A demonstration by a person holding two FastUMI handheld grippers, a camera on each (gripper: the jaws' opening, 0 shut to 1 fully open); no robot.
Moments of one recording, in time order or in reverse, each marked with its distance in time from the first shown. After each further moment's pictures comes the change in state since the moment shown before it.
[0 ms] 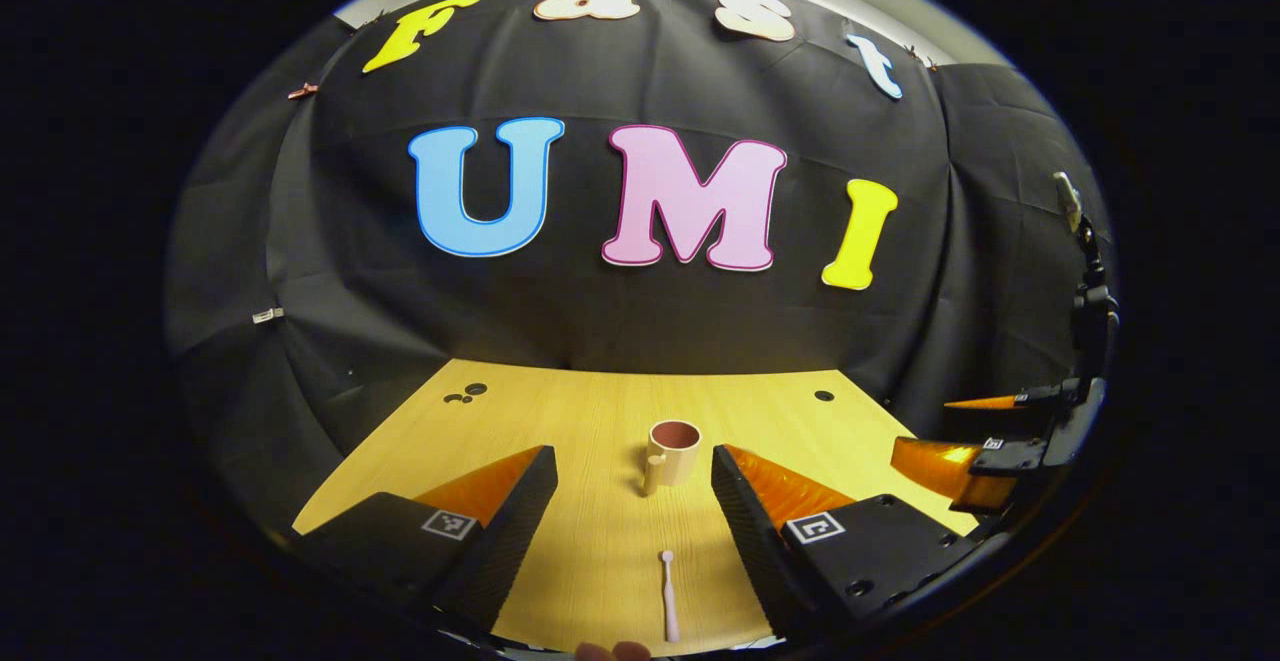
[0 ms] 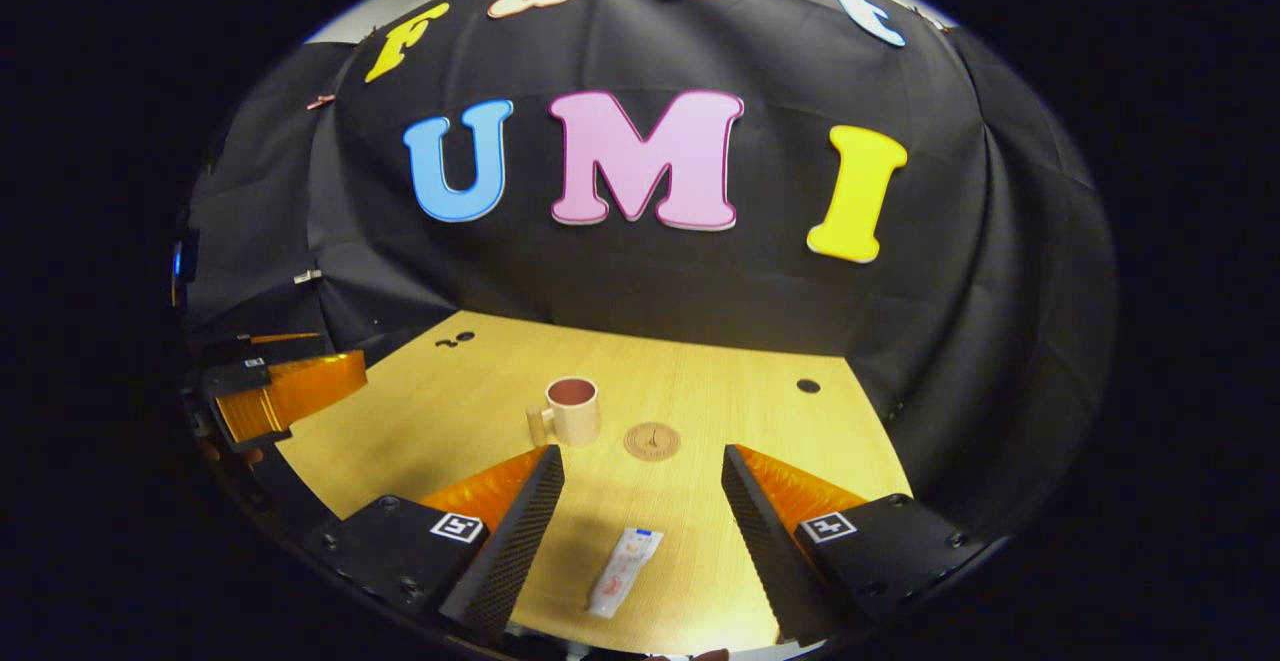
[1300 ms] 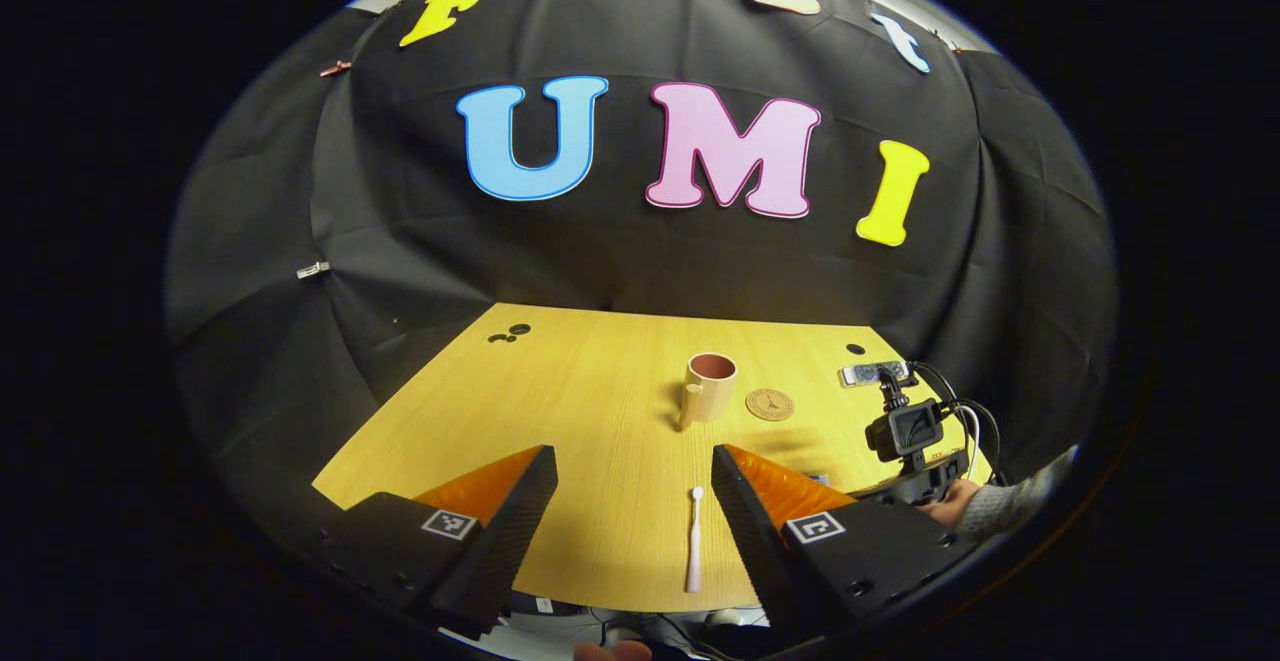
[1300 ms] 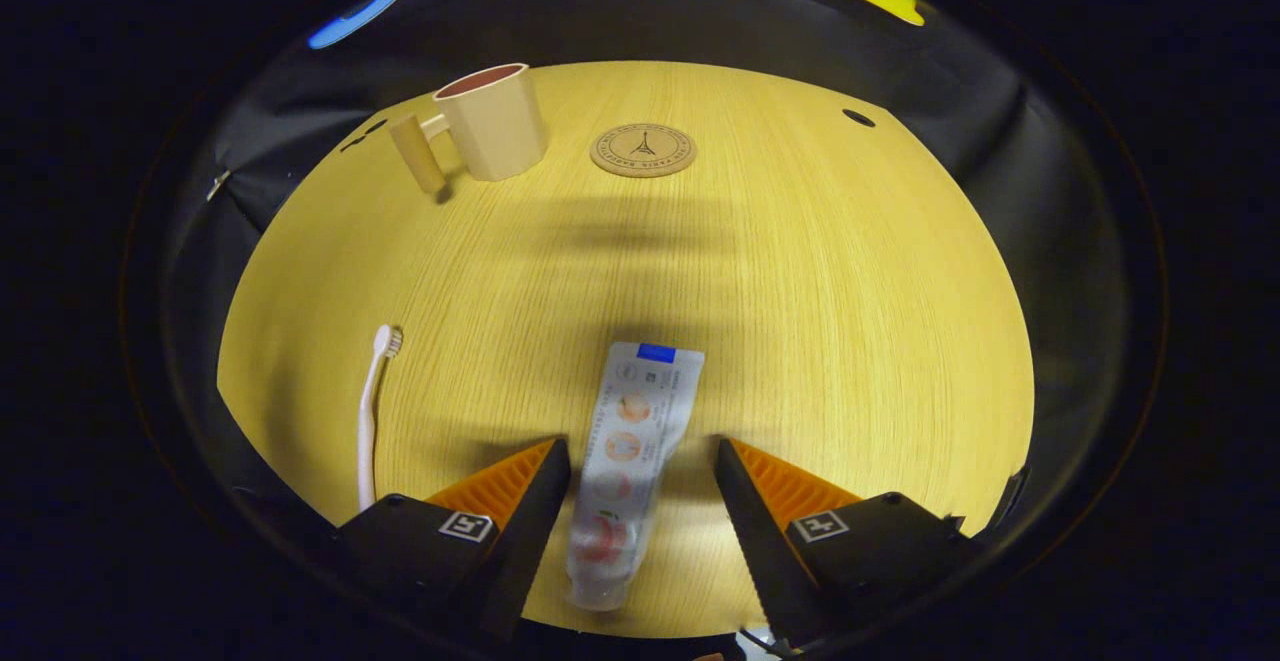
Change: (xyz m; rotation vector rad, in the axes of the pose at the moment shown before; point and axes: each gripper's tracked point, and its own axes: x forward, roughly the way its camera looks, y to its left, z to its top) left arm -0.040 0.022 -0.063 -0.027 0.121 0.110; right arm 0.114 0.007 -0.232 0.112 0.684 -0.076
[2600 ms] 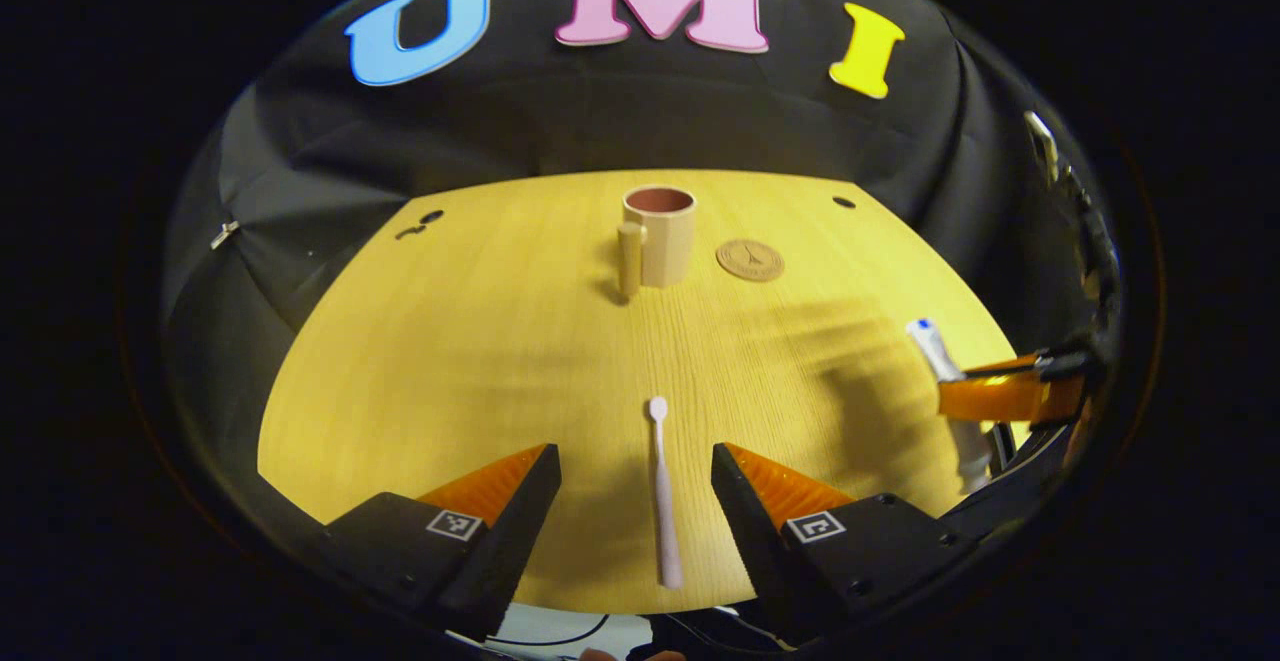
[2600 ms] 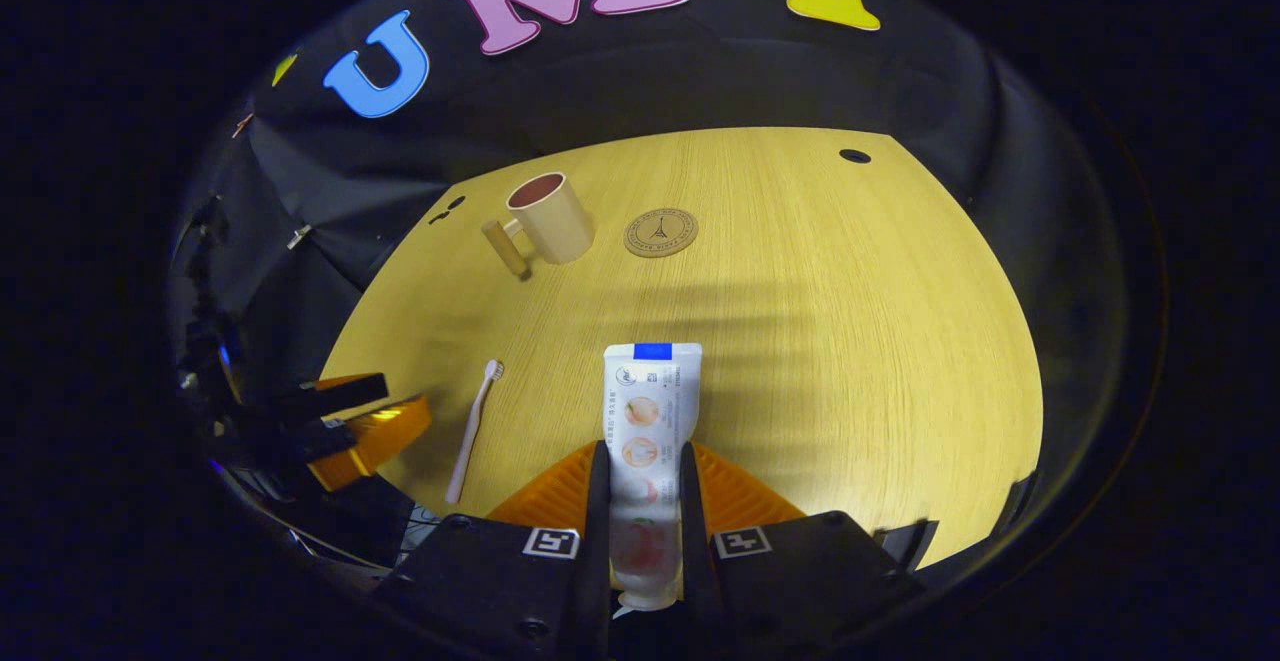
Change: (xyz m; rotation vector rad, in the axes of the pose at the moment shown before) left arm 0.124 -0.064 -0.156 0.137 0.411 -0.112; right arm -0.106 -0.033 0.021 0.048 -0.190 0.282
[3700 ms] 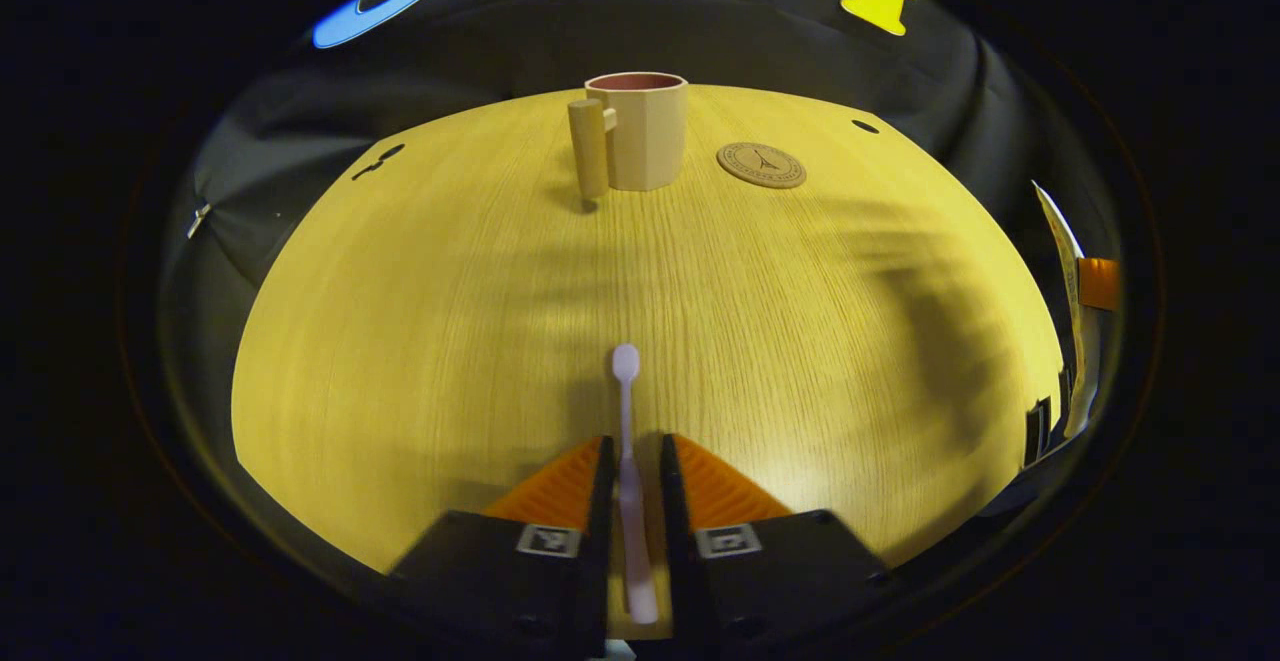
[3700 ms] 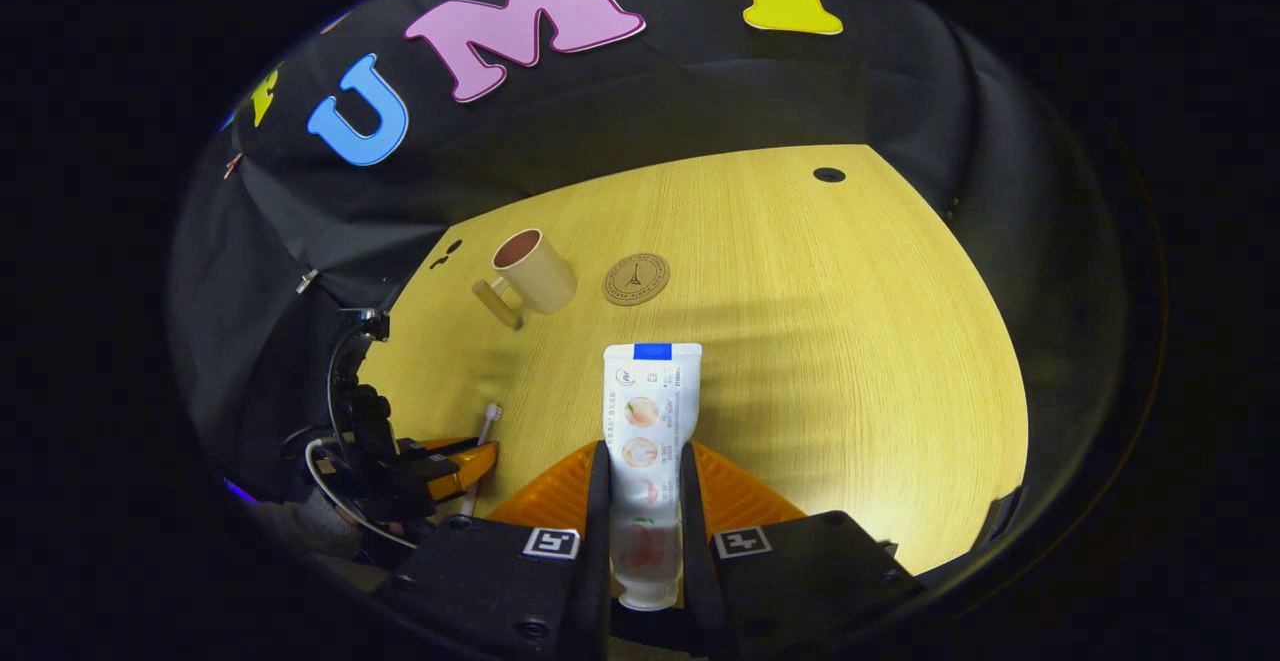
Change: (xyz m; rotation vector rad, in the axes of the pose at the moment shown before) left arm 0.064 -0.007 -0.035 -0.010 0.163 0.036; right arm -0.022 -0.029 0.033 0.062 -0.060 0.024
